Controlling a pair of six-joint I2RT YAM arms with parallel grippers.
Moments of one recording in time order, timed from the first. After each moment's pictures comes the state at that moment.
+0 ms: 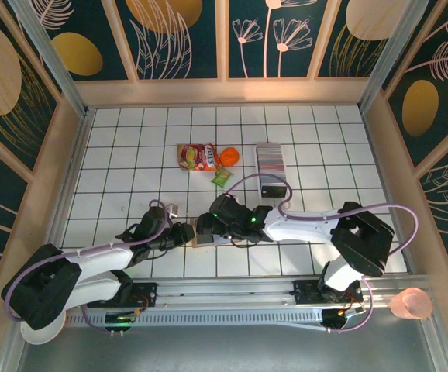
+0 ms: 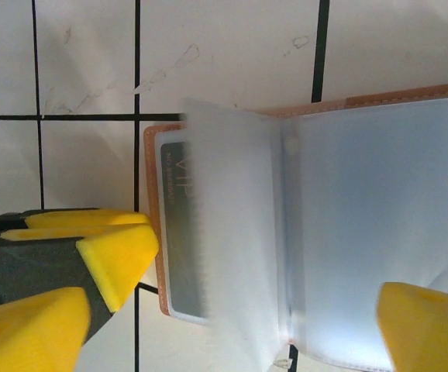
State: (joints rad) left arm -0.64 1.16 0.18 0.21 0.29 -0.96; right arm 1.11 1.56 0.85 -0.22 0.03 1.07
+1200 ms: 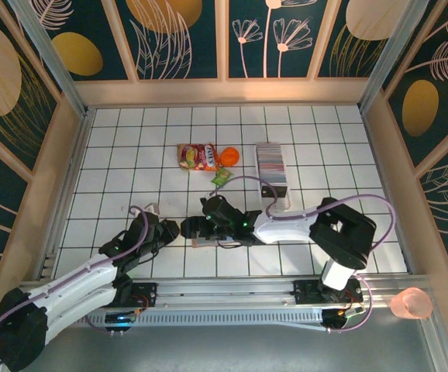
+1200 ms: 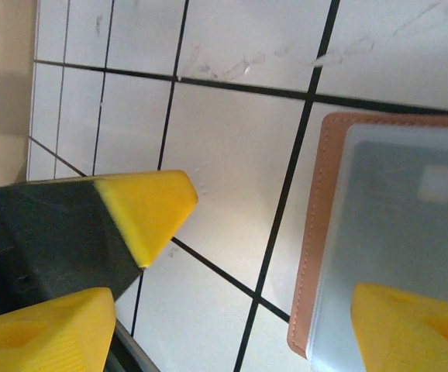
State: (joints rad) left arm -0.64 0.79 0.16 -0.08 0.03 -1.08; right arm 1.13 1.67 0.85 0.12 -0.13 0.98
